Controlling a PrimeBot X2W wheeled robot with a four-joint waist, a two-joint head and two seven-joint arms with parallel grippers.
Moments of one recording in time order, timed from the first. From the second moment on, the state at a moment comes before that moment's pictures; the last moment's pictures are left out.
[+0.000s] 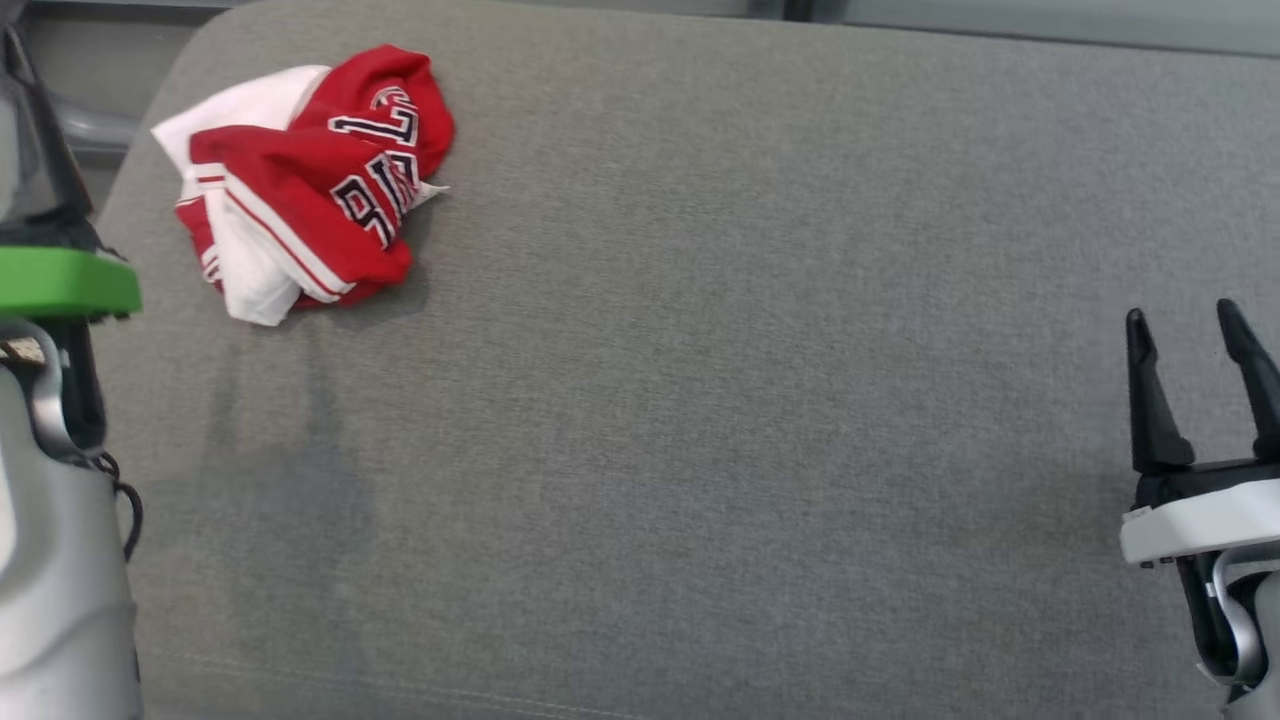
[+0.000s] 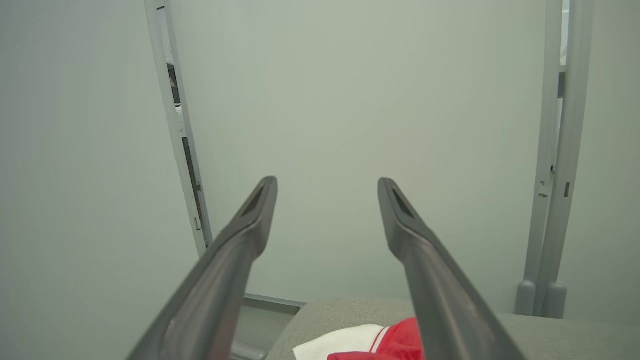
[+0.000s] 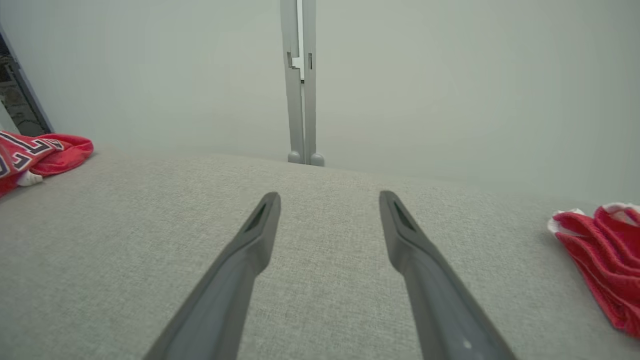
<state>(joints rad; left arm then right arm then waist) -0.65 0.21 0.17 0.33 -0.17 -0.11 -0.25 -0.12 -0.29 -0.07 0.09 0.23 0.13 -0.26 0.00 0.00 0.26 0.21</state>
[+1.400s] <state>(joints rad) -0.84 0.38 0.03 0.86 -0.45 -0.13 0.27 -0.15 -0.27 -0.11 0.07 0.22 0.13 -0.26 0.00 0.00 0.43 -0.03</state>
